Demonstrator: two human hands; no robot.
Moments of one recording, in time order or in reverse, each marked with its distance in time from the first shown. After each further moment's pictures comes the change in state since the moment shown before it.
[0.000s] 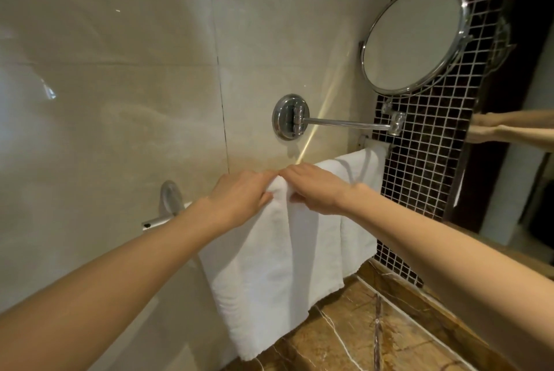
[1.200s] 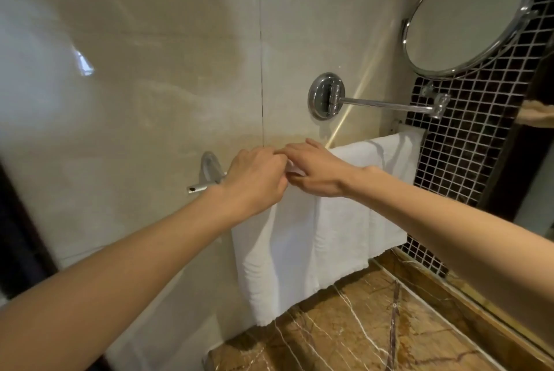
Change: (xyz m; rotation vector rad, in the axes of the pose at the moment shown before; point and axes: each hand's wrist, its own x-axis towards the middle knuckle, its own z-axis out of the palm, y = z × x) left_hand -0.050 0.008 -0.037 0.033 0.074 -0.071; right_hand 0.017 -0.060 -0.012 0.237 0.029 -0.052
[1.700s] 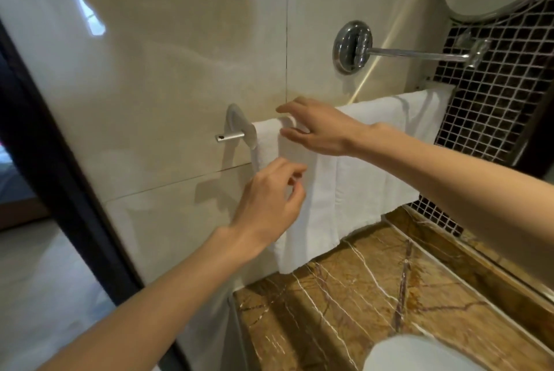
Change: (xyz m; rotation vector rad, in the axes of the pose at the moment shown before) left_hand -0.110 0.022 0.038 -0.632 0.300 -0.075; right_hand 0.002 -0.045 0.004 -0.013 0.068 -0.036
